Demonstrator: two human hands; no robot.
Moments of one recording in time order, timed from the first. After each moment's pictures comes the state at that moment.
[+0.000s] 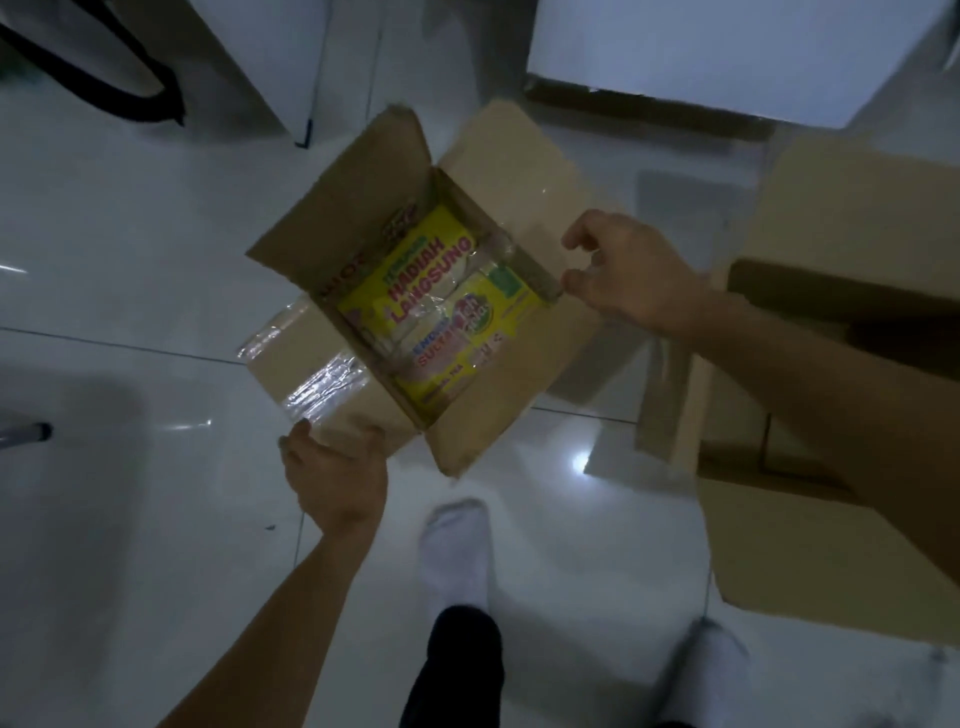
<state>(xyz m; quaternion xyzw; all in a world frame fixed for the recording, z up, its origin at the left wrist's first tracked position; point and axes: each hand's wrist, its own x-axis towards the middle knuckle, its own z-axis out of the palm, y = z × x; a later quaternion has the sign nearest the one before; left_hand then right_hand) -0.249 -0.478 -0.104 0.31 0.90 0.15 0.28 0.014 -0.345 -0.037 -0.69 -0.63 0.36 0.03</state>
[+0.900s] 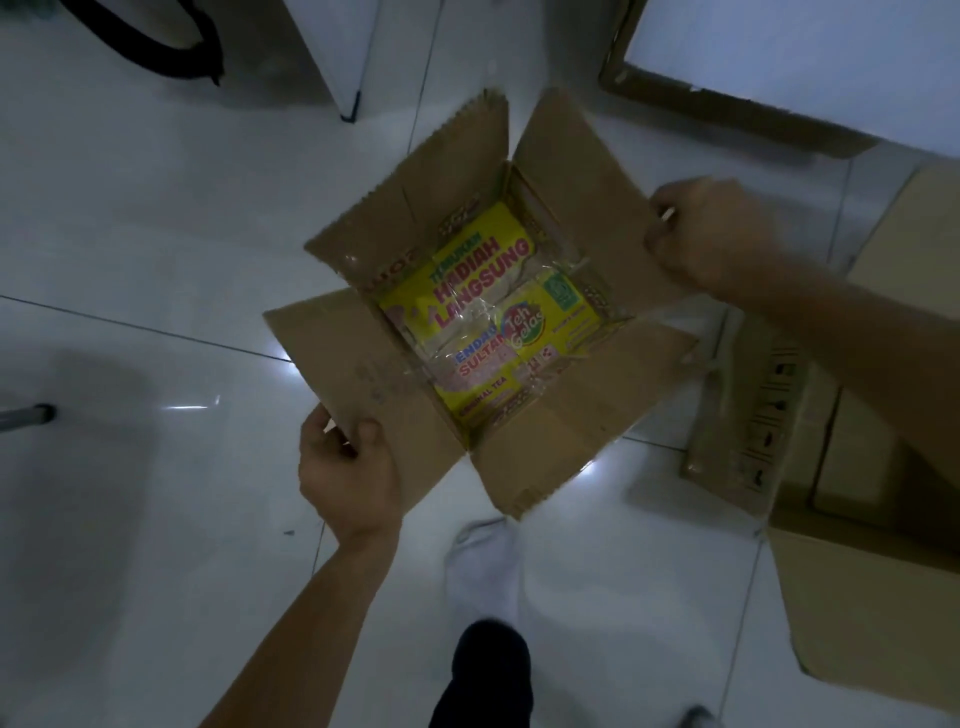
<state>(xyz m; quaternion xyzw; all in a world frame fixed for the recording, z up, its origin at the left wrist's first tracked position) -0.273 -0.445 -0.100 0.24 0.89 0.30 0.24 -0.004 -0.280 -0.071 -0.73 -0.64 0.24 -0.02</state>
